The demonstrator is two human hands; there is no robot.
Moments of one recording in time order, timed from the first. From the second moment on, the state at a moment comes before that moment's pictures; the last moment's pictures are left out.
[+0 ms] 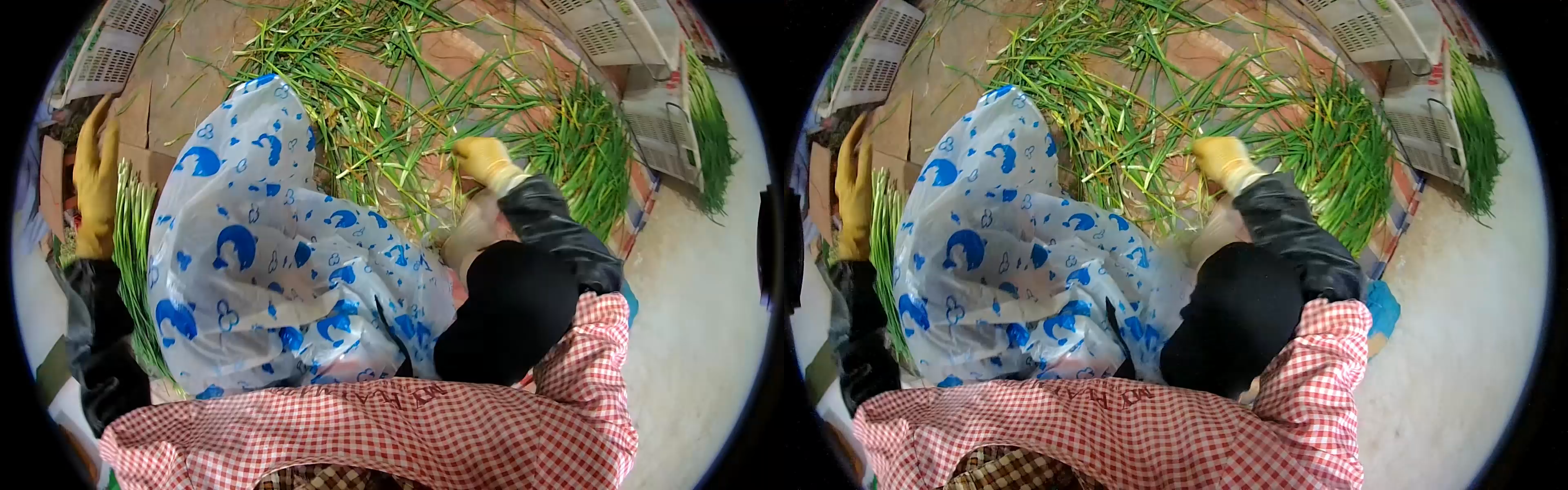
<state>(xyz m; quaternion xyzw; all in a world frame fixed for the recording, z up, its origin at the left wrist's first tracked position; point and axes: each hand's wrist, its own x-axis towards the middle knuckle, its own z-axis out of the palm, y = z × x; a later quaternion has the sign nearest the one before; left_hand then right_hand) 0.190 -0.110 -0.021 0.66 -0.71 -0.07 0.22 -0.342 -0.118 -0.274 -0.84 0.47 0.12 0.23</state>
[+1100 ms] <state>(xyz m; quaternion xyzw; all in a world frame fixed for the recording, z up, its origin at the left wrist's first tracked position) -0.041 -0.261 -0.103 0.37 -0.60 -0.68 0.23 -0.229 -0.269 -0.086 -0.67 0.48 -0.25 0.51</state>
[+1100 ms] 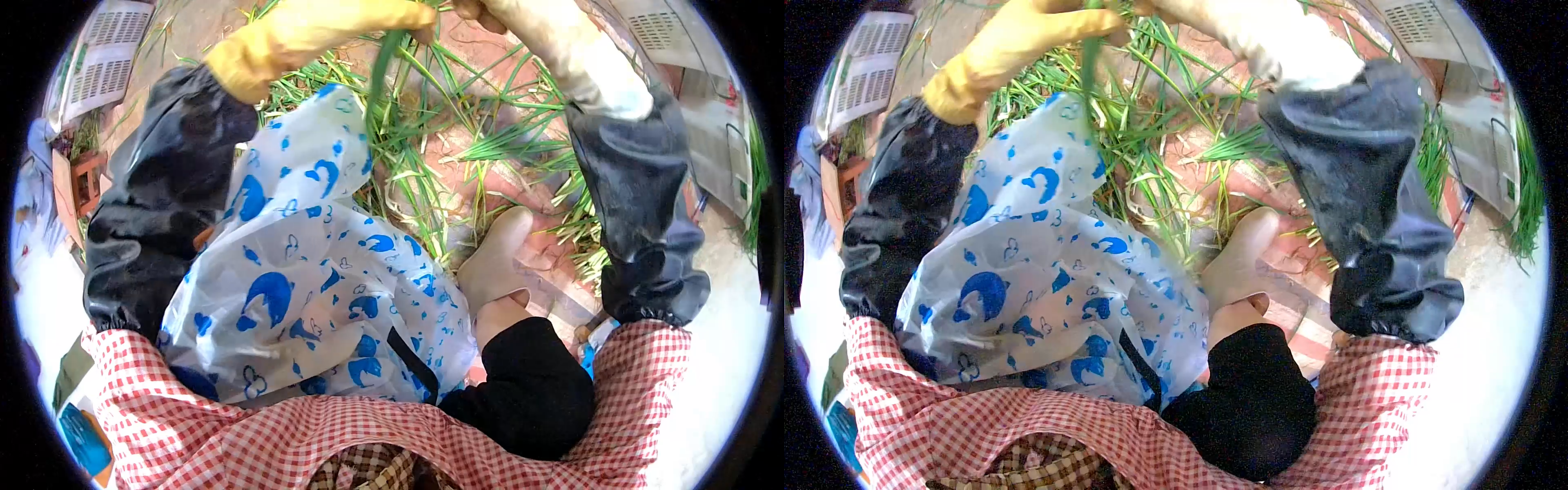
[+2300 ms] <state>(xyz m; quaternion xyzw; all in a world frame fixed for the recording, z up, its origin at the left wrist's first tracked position) -0.035 -0.253 -0.154 0.55 -0.44 -0.66 0.26 -0.218 -0.218 -0.184 -0.36 0.49 -0.25 0.75</state>
